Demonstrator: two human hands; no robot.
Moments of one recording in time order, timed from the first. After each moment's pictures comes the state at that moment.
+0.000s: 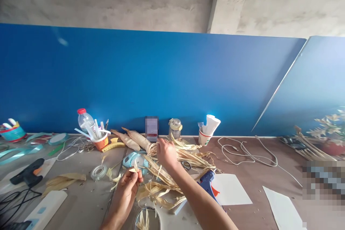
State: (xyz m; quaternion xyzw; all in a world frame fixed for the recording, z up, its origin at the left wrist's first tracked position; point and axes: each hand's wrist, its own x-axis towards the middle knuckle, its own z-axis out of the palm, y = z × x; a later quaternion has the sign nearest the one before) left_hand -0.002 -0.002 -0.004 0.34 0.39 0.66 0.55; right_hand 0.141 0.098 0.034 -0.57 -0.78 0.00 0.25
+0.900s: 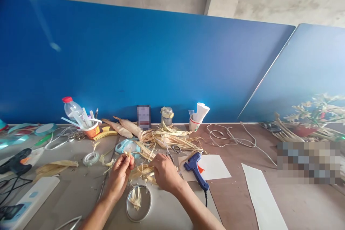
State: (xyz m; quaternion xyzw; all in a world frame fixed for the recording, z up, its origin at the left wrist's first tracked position) left_hand 0.004 -0.006 -0.002 0.35 0.43 0.64 0.53; right_hand 0.184 0.000 0.023 -0.46 -0.84 0.17 0.23
